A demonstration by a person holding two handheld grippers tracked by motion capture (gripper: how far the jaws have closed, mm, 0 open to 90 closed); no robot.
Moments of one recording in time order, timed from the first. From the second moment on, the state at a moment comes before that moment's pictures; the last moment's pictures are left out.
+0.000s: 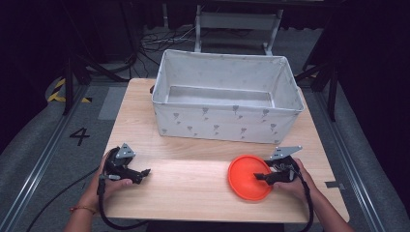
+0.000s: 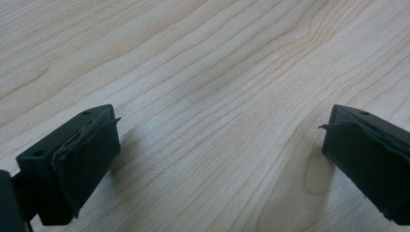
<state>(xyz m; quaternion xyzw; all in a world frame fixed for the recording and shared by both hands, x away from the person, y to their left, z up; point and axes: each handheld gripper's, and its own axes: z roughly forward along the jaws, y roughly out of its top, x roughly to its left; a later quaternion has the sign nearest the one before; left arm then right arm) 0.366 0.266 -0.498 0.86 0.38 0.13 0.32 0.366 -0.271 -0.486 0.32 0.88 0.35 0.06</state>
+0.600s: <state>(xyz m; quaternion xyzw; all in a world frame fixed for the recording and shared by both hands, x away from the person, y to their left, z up) 0.366 0.266 -0.498 0.86 0.38 0.13 0.32 0.363 -0.278 -0.464 0.31 0.85 0.41 0.04</state>
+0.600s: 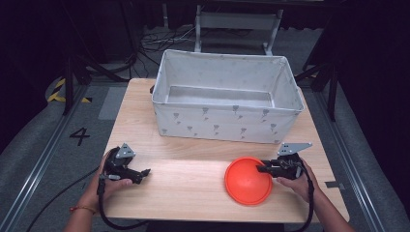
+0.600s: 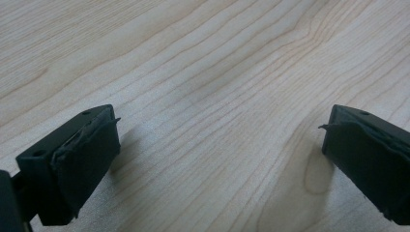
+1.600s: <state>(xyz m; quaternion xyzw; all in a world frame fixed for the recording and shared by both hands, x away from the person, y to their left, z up) 0.367 0.267 -0.498 0.86 0.38 0.13 0.32 0.320 -0.245 -0.370 0.17 0.90 0.38 0.15</state>
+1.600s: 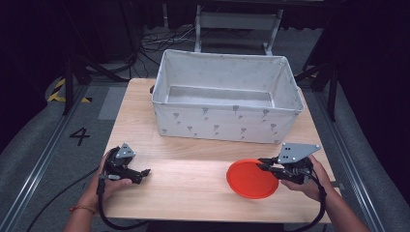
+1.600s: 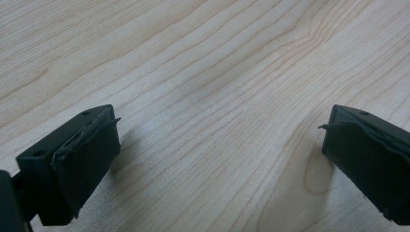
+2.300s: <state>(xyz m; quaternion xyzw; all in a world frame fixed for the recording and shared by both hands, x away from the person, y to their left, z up) 0.367 0.267 -0.497 0.86 0.38 0.13 0.32 0.324 -0.246 -0.310 0.15 0.89 0.38 0.19</state>
